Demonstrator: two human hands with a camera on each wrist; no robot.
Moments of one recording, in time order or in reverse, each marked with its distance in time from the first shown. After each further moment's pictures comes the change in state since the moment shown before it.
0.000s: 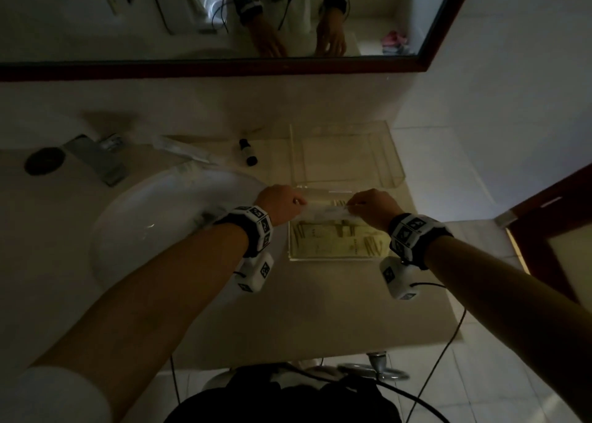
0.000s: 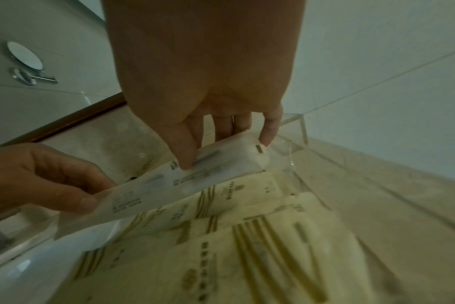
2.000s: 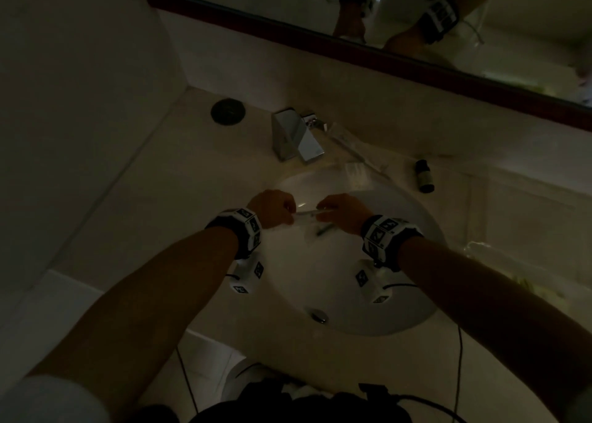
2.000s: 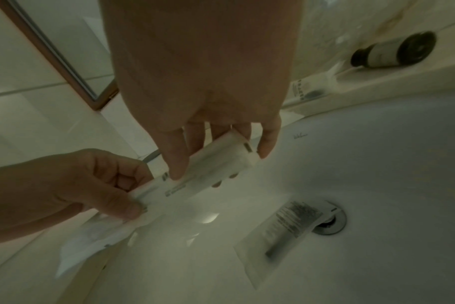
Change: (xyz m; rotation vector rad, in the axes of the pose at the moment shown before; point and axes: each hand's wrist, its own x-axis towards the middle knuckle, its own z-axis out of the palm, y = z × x) left_hand -0.146 -0.319 -0.074 -0.302 0.036 -0.434; right_hand 0.075 -0.342 0.198 -0.090 -0.433 -0.319
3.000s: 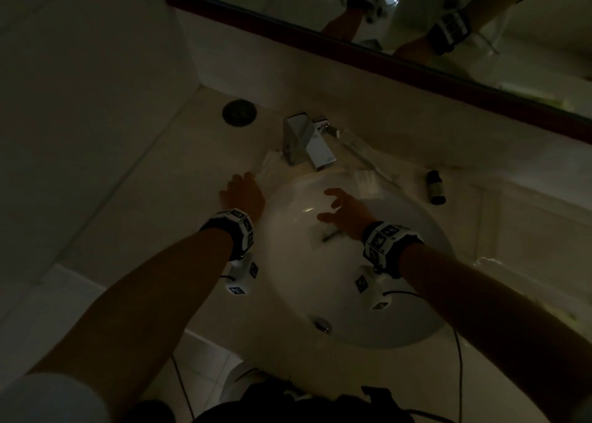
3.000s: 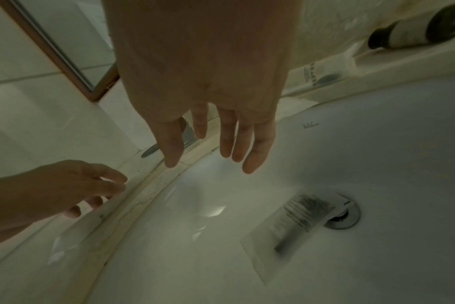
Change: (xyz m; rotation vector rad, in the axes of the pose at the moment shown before) left_hand 0.009 -0.049 -0.009 0.049 0.469 -0.386; right_hand 0.013 -0.007 0.005 0.162 0.067 0.007
